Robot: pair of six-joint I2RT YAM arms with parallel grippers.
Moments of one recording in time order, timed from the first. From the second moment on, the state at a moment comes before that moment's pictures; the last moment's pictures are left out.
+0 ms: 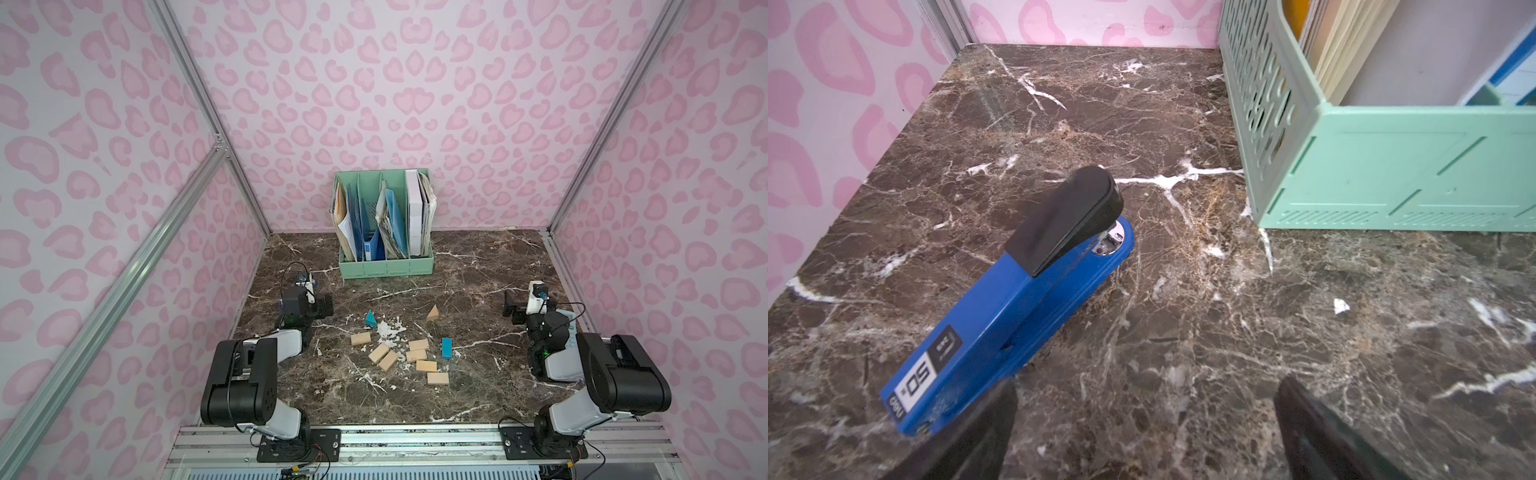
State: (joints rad) left arm 0.04 1.52 0.53 0.45 -0.04 -0.04; right arm -0.03 1.57 0.21 1.26 -0.07 -0.06
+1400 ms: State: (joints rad) left arm -0.22 1.44 1.04 -0.81 0.20 -0.41; right arm 0.51 1.56 1.20 -0.35 -0.15 0.10
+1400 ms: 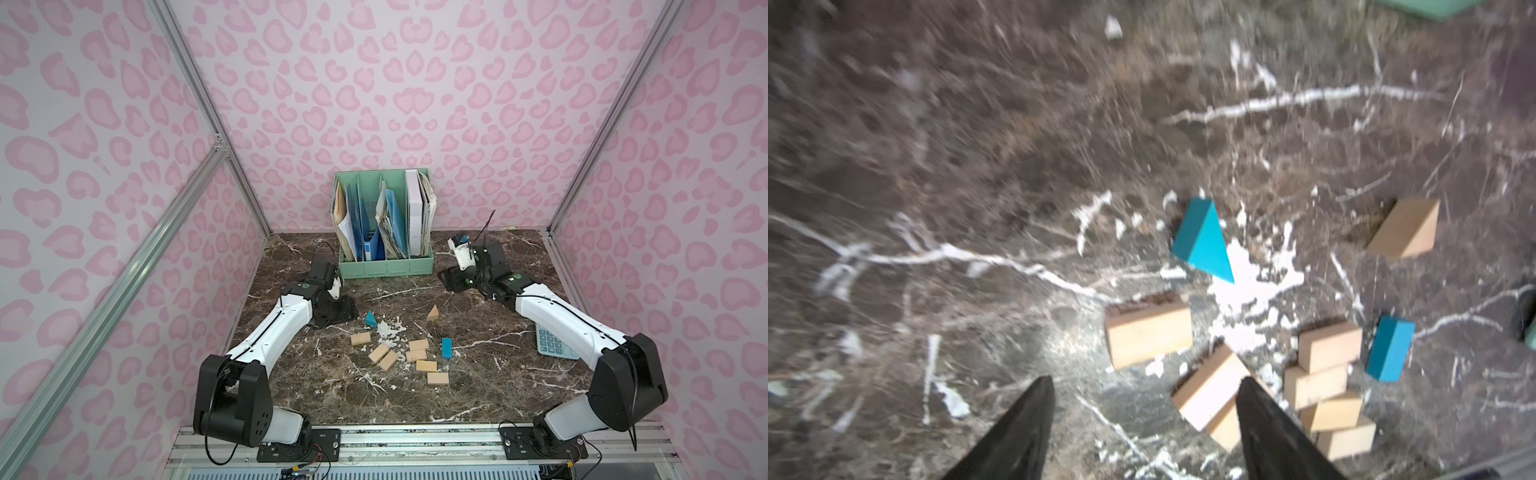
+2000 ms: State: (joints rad) left arm -0.29 1.84 1.31 -0.94 0.27 -0.34; right arm 0.53 1.76 1.37 -0.59 -0.20 0.35
